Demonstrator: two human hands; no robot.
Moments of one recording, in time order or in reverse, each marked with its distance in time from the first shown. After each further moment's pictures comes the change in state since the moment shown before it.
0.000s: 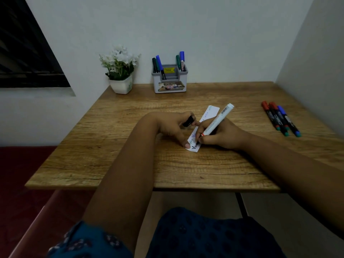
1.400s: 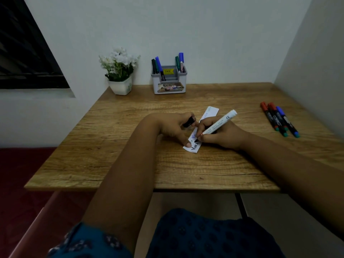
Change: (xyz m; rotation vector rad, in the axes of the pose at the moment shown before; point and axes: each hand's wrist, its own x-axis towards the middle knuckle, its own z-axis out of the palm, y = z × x) left_hand 0.004 0.000 0.000 0.059 0.035 -0.015; right_hand 0.002 0.003 -0.001 0.048 0.048 0.016
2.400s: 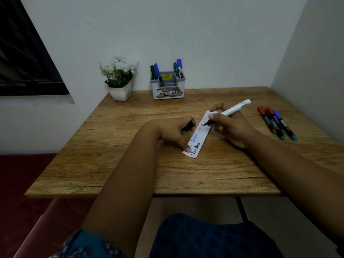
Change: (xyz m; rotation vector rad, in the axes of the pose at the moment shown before) left_hand 0.001 -0.002 0.002 -0.030 0.025 0.055; right_hand 0.004 0.002 -0.020 0.642 0.277 0.153
